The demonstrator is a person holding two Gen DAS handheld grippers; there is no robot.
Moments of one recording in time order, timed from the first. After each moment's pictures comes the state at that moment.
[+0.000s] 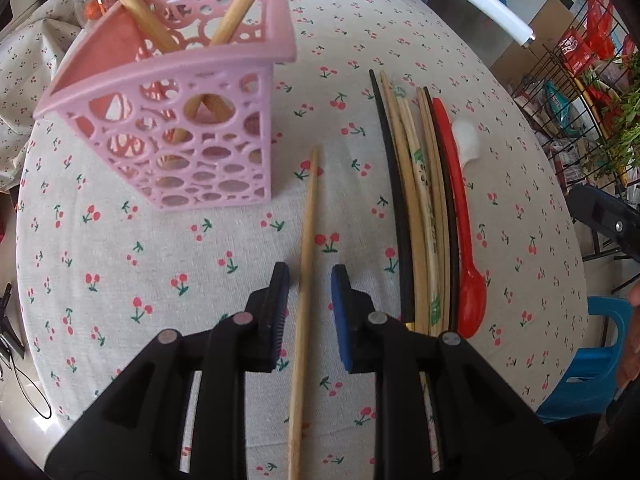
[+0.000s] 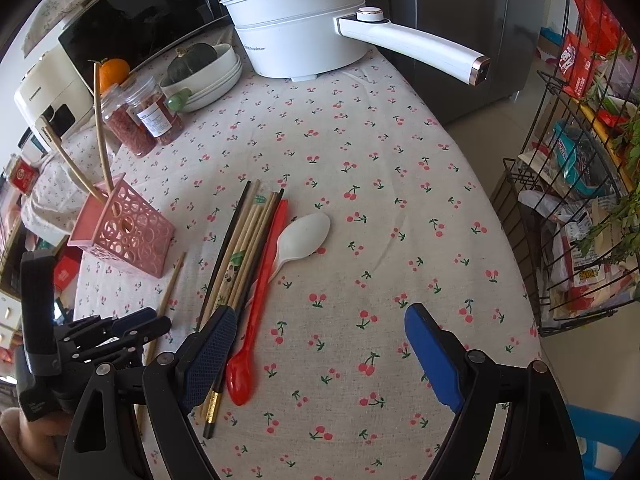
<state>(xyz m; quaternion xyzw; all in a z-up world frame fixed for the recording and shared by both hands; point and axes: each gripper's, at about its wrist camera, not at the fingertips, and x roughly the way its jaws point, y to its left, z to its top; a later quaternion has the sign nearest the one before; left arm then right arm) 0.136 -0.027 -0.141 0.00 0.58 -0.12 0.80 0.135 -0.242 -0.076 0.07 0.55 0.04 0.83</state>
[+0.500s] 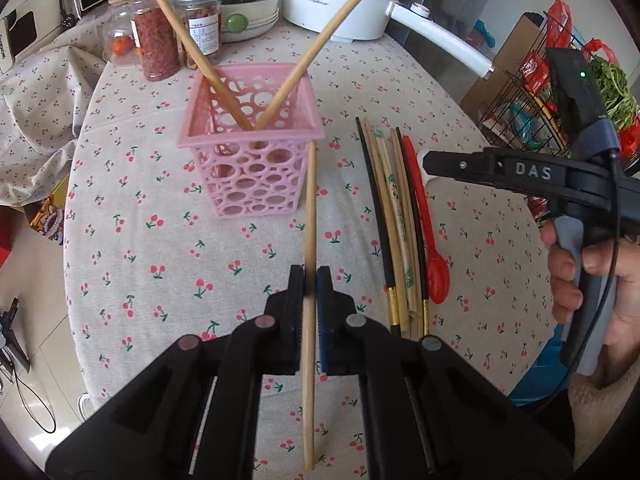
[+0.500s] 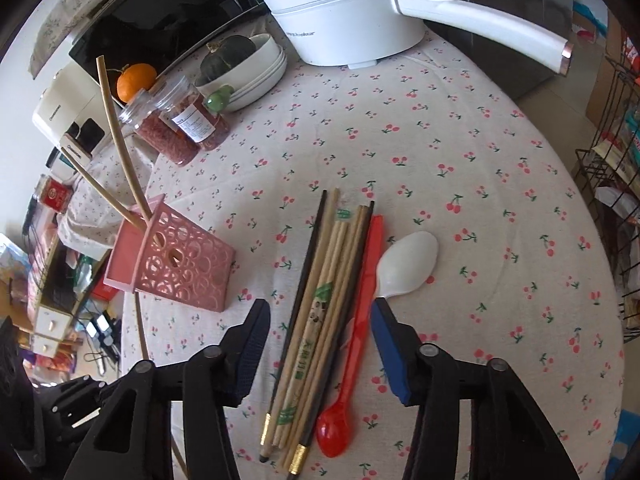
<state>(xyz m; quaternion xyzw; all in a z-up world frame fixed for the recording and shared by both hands) 0.094 0.024 -0.075 -0.01 0.54 -0.15 0.83 0.181 -0.195 -0.098 0.16 0.56 0.12 0.80</state>
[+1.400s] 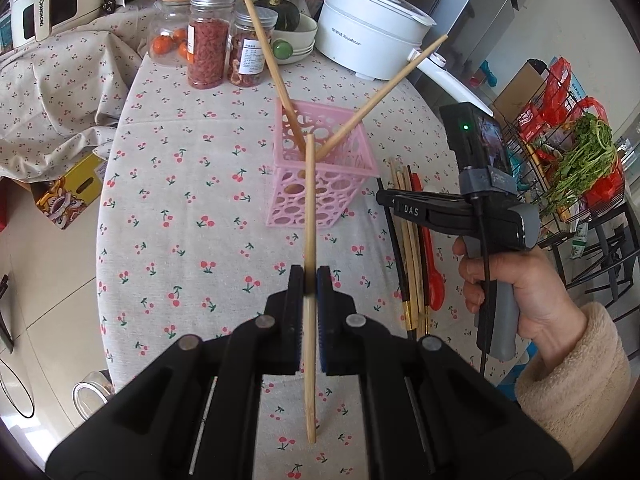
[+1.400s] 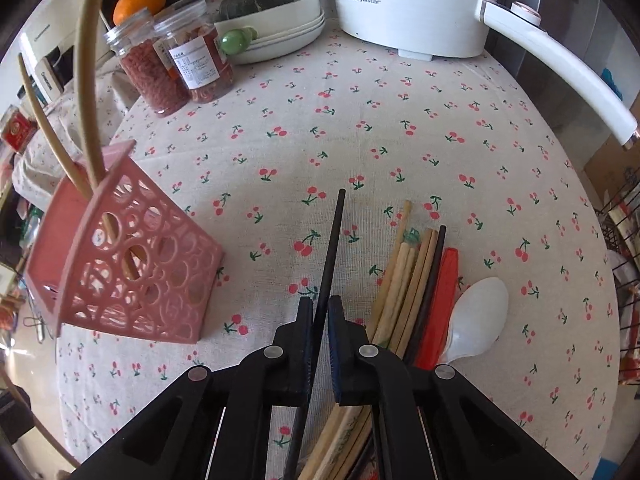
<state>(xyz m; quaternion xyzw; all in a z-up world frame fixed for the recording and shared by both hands) 0.090 0.064 -0.057 -0.08 0.51 -0.15 0.84 0.212 -0.121 -0.131 0.02 0.57 0.09 0.82</state>
